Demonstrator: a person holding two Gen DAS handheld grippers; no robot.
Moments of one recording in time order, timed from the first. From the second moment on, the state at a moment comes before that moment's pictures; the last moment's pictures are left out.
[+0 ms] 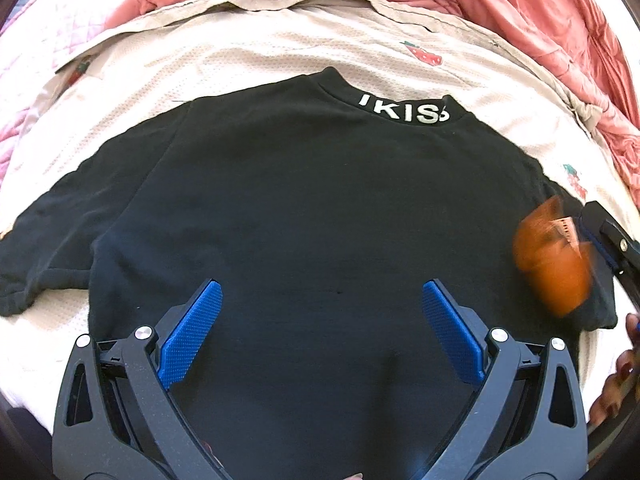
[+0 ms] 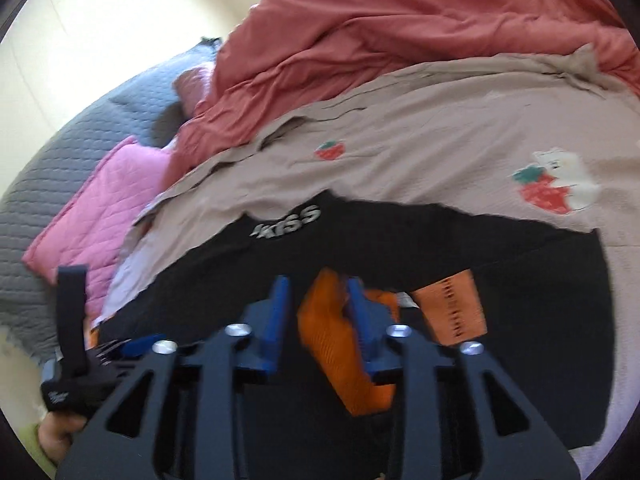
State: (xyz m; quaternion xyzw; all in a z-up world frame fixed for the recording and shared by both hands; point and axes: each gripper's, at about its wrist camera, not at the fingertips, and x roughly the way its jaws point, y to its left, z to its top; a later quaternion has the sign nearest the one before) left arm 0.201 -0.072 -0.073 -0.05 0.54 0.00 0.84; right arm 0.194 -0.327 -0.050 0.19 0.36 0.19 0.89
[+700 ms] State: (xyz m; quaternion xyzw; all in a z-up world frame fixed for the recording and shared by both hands) left arm 0.218 -0.193 -0.095 -0.14 0.60 -0.14 0.78; right arm 0.183 -0.416 -0.045 0.24 0.34 0.03 0.91
